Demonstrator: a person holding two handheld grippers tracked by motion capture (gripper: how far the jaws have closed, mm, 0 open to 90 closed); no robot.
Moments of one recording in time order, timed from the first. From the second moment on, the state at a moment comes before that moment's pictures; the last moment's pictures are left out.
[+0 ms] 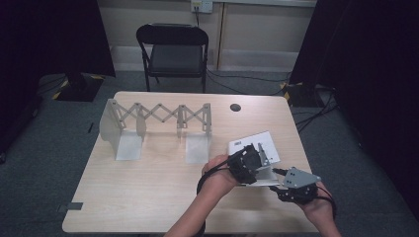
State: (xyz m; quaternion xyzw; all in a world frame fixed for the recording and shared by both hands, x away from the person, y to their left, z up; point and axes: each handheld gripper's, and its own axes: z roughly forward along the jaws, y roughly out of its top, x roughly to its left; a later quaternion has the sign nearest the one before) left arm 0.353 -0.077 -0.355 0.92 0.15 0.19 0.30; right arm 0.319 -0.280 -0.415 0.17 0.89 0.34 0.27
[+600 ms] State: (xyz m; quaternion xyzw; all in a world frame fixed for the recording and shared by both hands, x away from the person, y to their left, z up) left arm 0.352 -0.077 -0.327 0.92 0.14 0.18 0.31; right arm 0.321 -0.288 -0.375 0.18 0.89 0.35 0.23
